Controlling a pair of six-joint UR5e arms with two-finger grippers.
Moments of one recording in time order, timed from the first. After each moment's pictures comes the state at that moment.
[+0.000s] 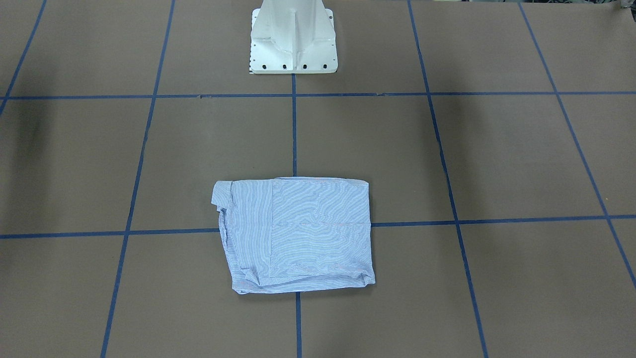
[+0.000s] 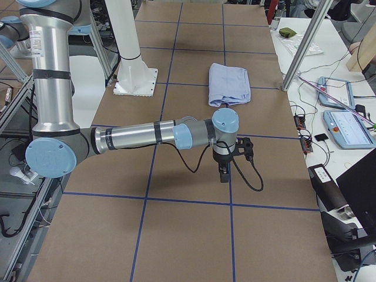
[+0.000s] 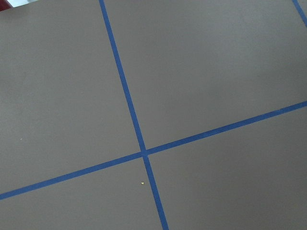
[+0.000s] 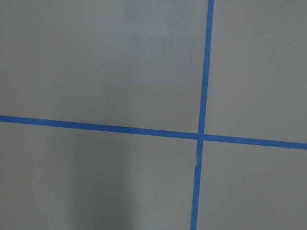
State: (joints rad) left arm -1.57 -1.50 -1.72 -1.91 -2.37 0.02; right arm 1.45 -1.55 1.72 -1.50 2.27 0.16
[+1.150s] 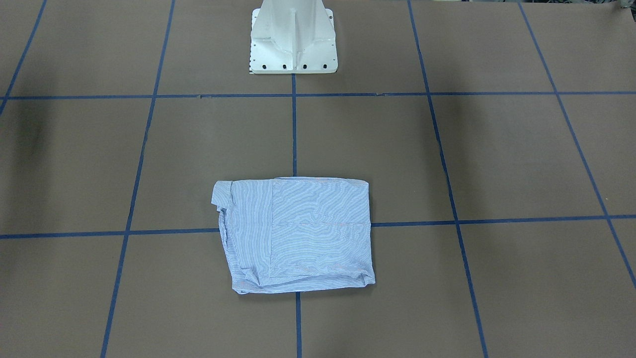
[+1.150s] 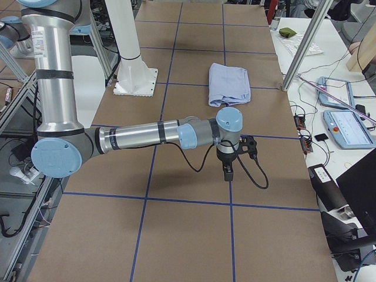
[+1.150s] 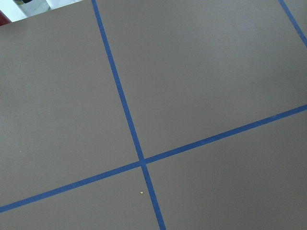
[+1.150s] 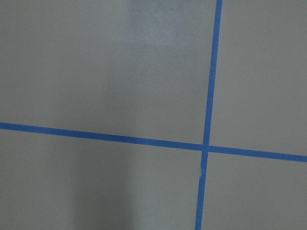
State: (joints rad) left arm -1.57 -1.50 -1.72 -1.94 -2.37 0.02; right arm 1.44 -1.53 1.70 -1.48 2.27 0.16
